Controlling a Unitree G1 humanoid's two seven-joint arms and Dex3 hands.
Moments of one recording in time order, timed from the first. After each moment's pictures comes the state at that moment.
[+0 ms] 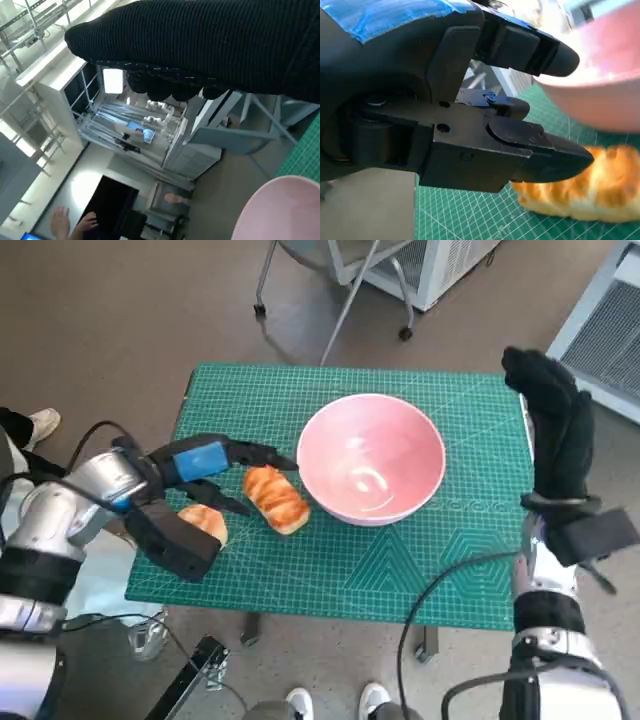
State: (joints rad) left arm -0.87 0.76 -0.47 0.62 1.03 -0.67 -0.08; right arm -0.79 -0.27 -0.26 1.08 0.11 -1.01 0.26
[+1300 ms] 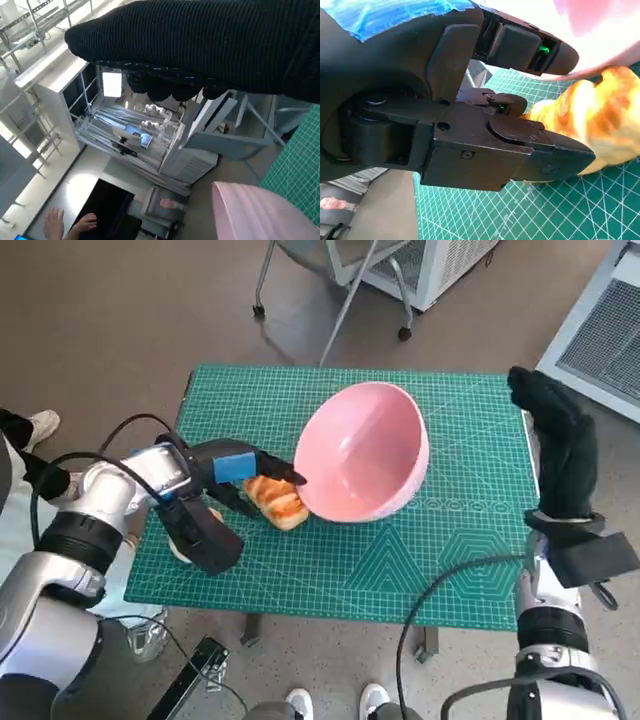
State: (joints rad) left arm -1.03 0.66 -0.71 0.89 1.17 -0.64 0.07; right arm -0.72 -0.27 -0.25 1.02 0.12 -1.02 0.26
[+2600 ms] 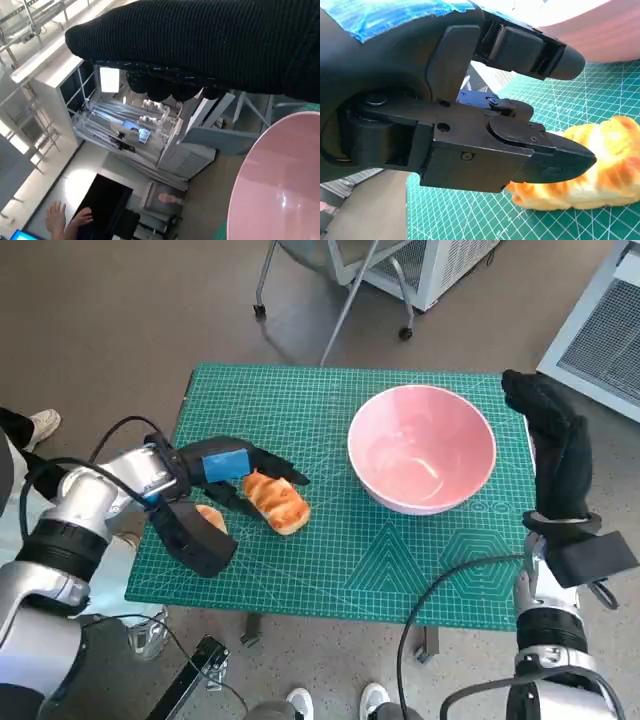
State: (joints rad) left arm -0.98 0.73 -0.66 0.79 1.08 -0.68 0.11; right arm -0.72 -0.27 -0.24 1.02 0.13 -1.01 0.28
